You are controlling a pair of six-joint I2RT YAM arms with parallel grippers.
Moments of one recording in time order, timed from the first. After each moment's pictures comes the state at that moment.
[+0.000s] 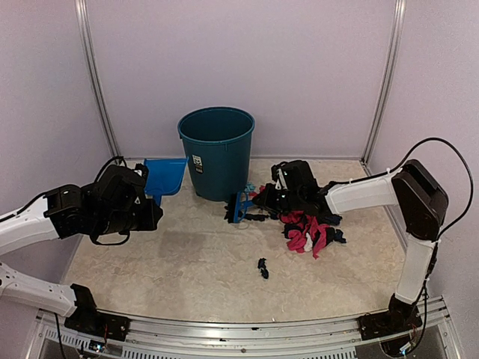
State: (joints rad) left arm -0.93 1.04 0.94 -0.70 -0.46 -0.70; right arm 0.70 1.89 1.14 0.22 -0.15 0.82
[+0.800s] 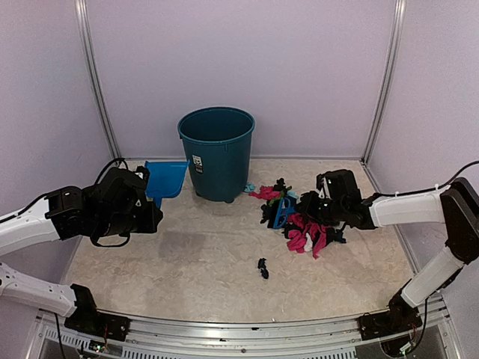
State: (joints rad) left arm -0.93 1.04 0.93 -0.70 -0.46 -0.69; right arm 0.54 1.54 0.77 0.19 -0.11 0.85
